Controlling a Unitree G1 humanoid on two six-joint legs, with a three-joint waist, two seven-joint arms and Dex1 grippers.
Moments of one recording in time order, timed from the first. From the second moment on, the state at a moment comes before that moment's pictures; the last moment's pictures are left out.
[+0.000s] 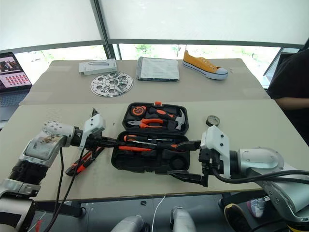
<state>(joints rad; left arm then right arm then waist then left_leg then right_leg) -0.56 0.74 -0.19 0.15 -0.23 0.42 -1.31 -0.14 -0.93 -0.12 -0.70 0.79 0.73 0.89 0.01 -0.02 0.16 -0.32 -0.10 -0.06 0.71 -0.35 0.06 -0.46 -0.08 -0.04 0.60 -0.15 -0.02</state>
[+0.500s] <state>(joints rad) -0.60 0.74 -0.18 0.16 -0.25 0.44 -1.32 -0.14 -0.93 -0.12 -0.70 0.79 0.73 0.89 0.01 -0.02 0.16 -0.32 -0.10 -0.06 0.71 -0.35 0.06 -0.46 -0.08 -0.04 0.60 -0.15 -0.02</state>
